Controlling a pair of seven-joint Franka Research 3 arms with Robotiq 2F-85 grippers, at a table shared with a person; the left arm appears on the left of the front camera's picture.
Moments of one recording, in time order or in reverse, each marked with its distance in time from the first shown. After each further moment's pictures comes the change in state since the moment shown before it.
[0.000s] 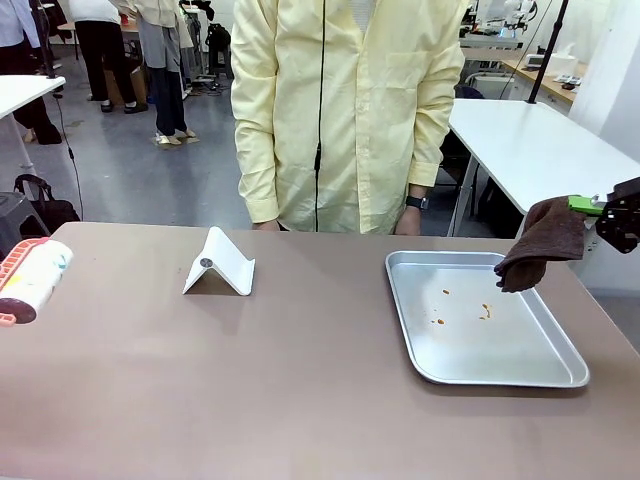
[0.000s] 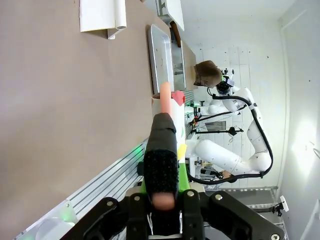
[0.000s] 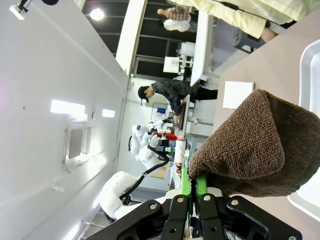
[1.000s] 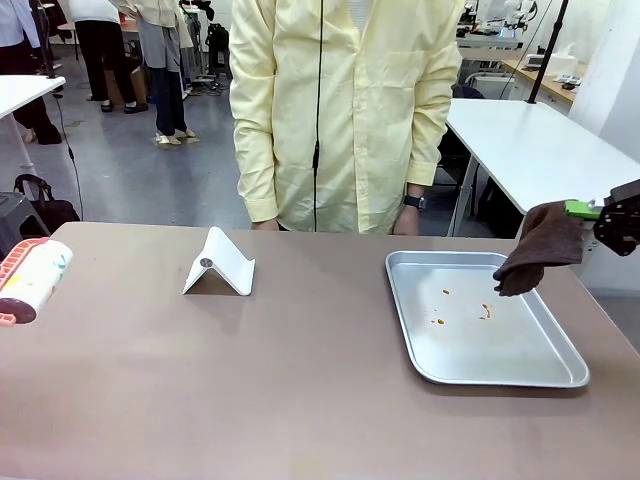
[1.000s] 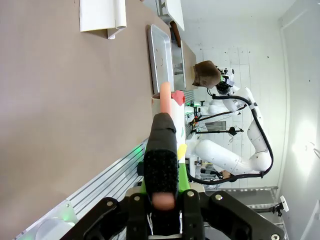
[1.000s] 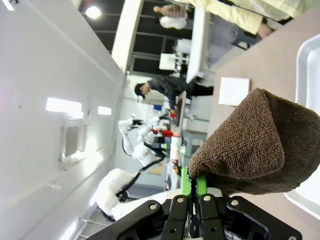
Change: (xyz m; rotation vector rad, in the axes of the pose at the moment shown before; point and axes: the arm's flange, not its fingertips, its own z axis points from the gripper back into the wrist) left arm 0.000 0.000 0.000 0.000 0.000 0.000; right arm 0.000 -0.002 -0.004 -0.031 0.034 0.002
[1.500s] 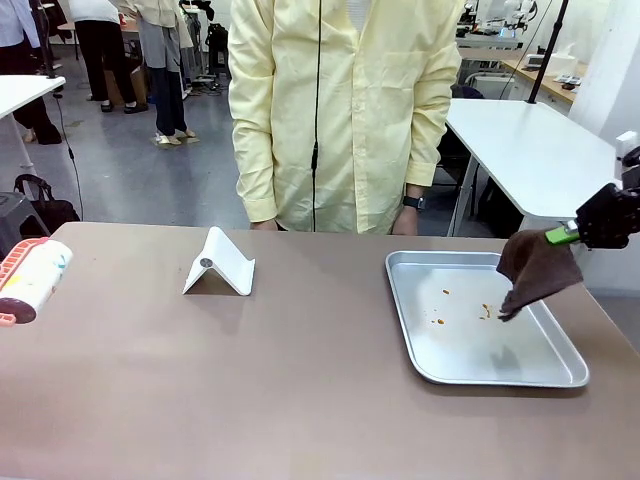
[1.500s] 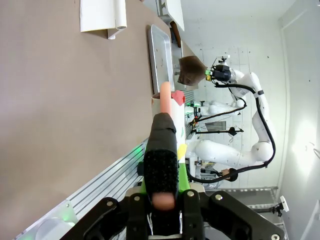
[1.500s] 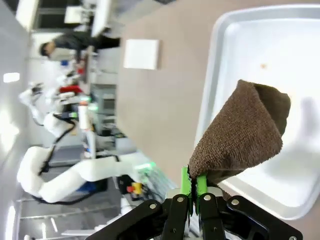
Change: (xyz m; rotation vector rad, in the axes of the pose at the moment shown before) left arm 0.000 0.000 0.000 0.000 -0.001 0.000; right arm 0.074 -0.009 -0.016 -0.488 0.306 0.090
